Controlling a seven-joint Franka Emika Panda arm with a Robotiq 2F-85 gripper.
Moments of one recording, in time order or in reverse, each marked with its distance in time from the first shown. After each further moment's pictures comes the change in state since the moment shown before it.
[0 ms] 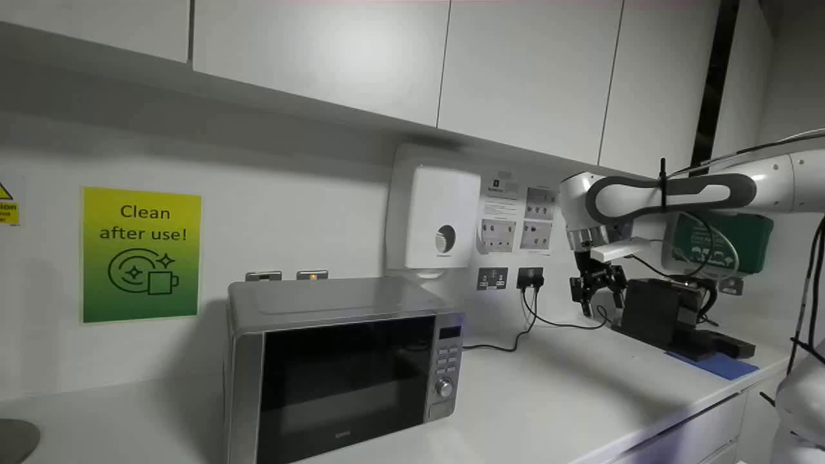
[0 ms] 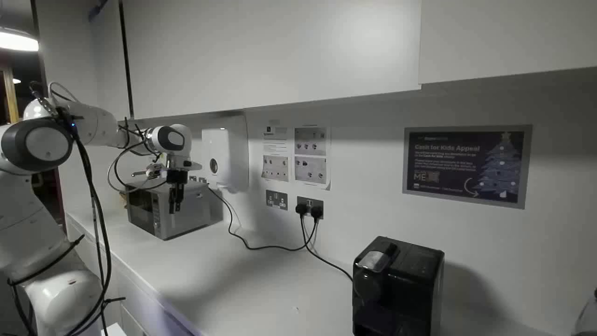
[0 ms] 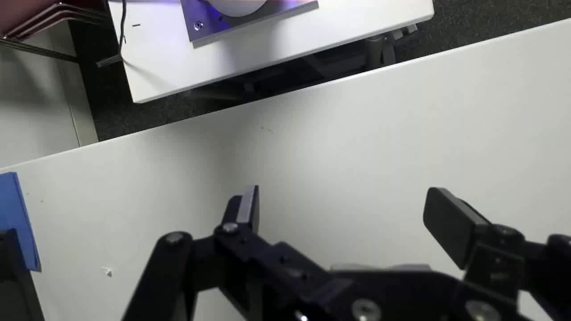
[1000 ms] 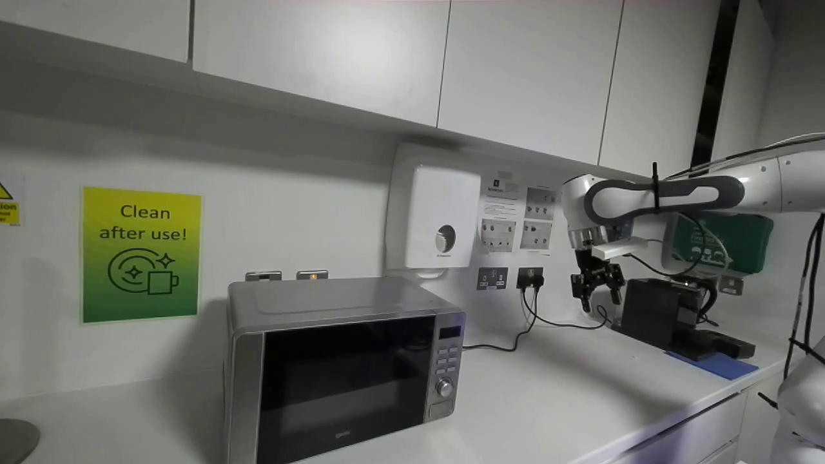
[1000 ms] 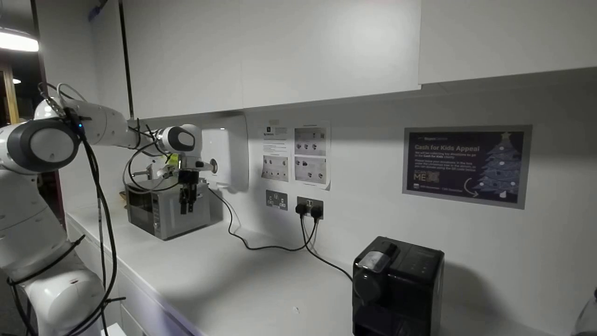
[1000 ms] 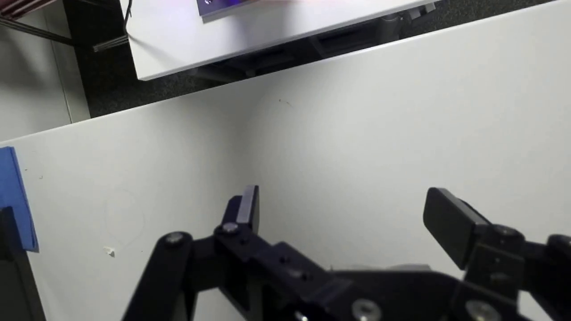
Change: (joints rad) arm 0.033 0.030 -0.113 0.006 -0.056 0.035 -0.090
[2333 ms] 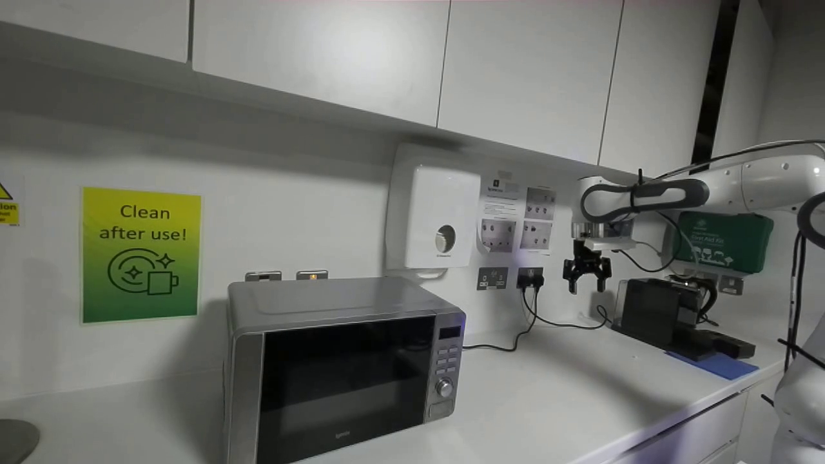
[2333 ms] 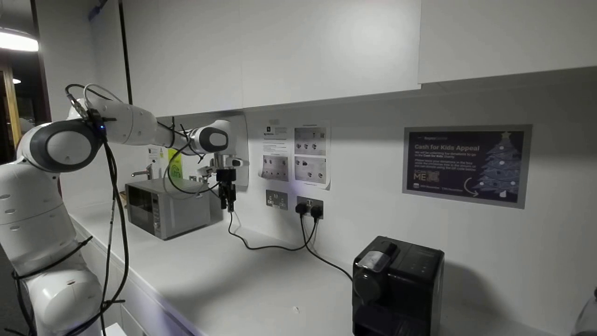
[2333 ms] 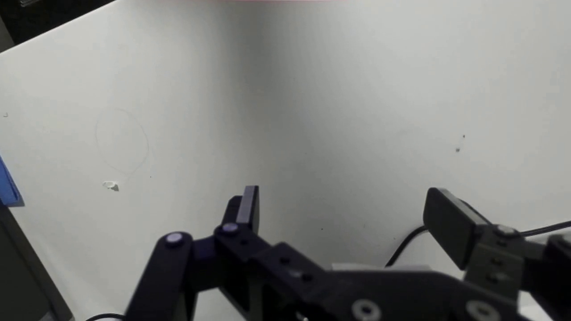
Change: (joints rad) arm -0.051 0.130 -0.207 0.106 -0.033 0.214 -0.118
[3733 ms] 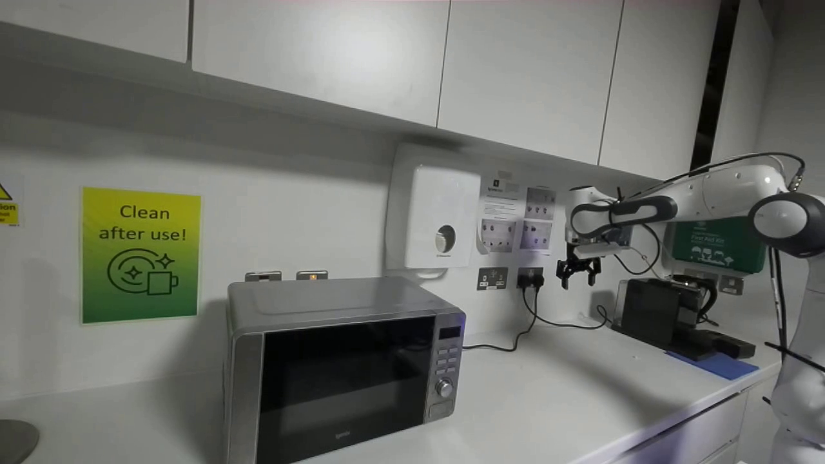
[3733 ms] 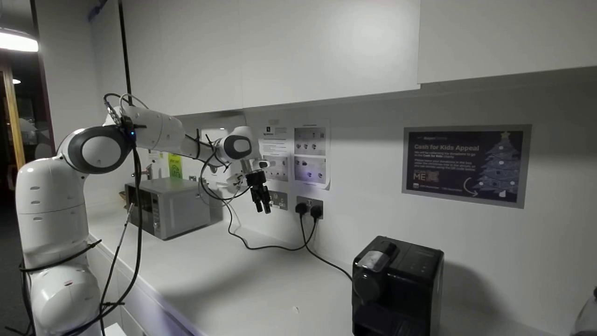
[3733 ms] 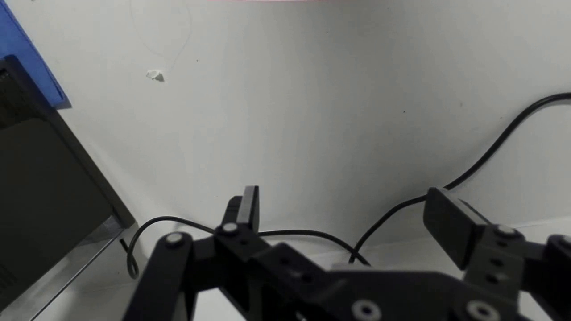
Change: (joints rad) arm -0.042 0.192 -0.075 0.133 -0.190 0.204 0.006
